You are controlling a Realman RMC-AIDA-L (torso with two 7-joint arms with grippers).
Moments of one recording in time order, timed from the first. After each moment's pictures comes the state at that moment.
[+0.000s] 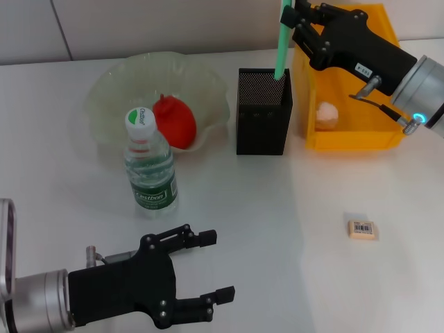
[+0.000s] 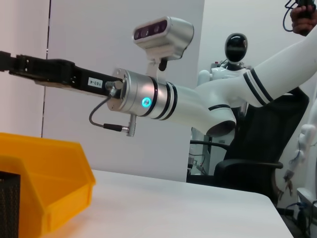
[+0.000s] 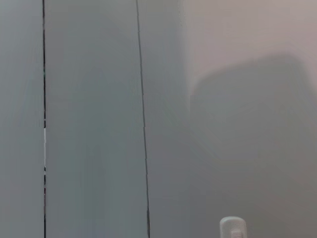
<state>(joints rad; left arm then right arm) -0.44 -2.08 1.23 0.25 1.48 1.63 -0.75 0.56 2.08 -0.93 -0.43 -1.14 -1.27 0.88</state>
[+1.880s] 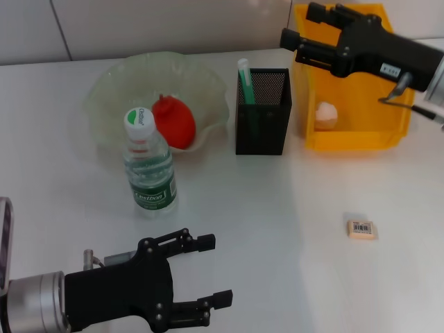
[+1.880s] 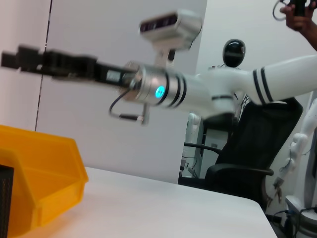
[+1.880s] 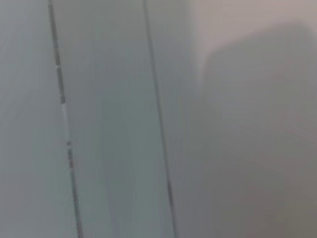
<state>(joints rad) -0.44 -2.07 1.23 0.27 1.49 1.64 -0.83 0.41 2.08 -1.01 -0.84 -1.37 -1.26 1.32</state>
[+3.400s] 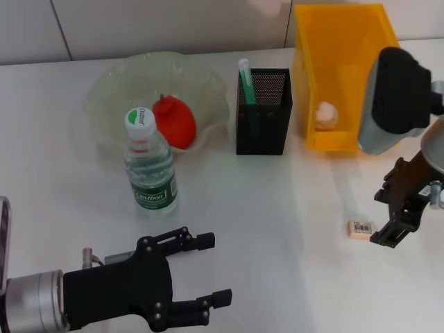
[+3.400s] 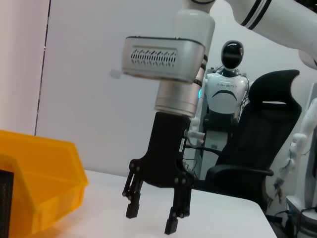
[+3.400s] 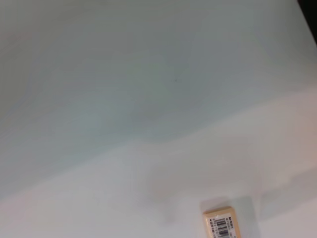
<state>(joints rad) -0.43 -2.07 1.23 0.27 1.49 1.66 -0.82 0.57 2.08 -1.36 -1.43 -2.78 -1.79 2.15</state>
